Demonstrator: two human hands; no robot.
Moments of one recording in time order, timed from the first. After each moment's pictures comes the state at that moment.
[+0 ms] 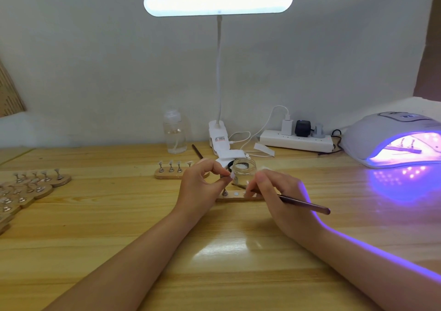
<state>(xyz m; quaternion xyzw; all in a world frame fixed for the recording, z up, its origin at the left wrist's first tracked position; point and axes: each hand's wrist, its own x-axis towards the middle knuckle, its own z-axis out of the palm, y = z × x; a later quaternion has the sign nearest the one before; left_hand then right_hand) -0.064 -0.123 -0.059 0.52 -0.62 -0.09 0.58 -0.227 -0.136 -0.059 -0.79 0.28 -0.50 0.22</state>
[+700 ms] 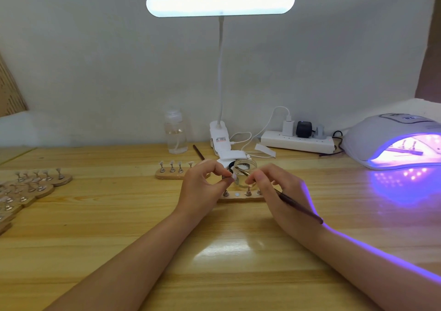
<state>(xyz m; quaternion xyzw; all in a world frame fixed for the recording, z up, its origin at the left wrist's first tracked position) -0.064 -0.124 -0.060 0.51 -0.62 -0.08 0.59 -0.227 -0.137 -0.058 -0.79 0.29 -0.50 0.21</state>
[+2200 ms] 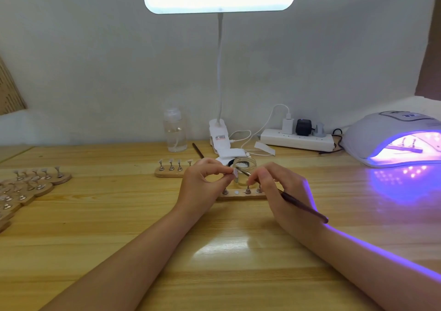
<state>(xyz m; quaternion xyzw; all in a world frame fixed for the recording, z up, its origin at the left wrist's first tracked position) -0.064 -0.123 -0.060 0.50 -0.62 -0.11 0.60 -0.226 -0.136 -0.057 -0.78 0.29 -0.52 0.17</state>
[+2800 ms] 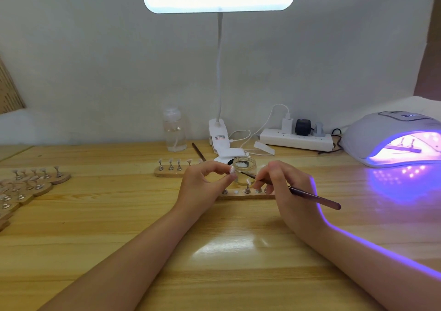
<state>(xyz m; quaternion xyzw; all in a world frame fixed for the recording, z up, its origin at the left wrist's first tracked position) -0.065 -0.118 -0.056 0.52 -0.62 -0.13 0.58 -0.228 -0.138 -0.057 -0.73 0.27 -0.57 0.26</state>
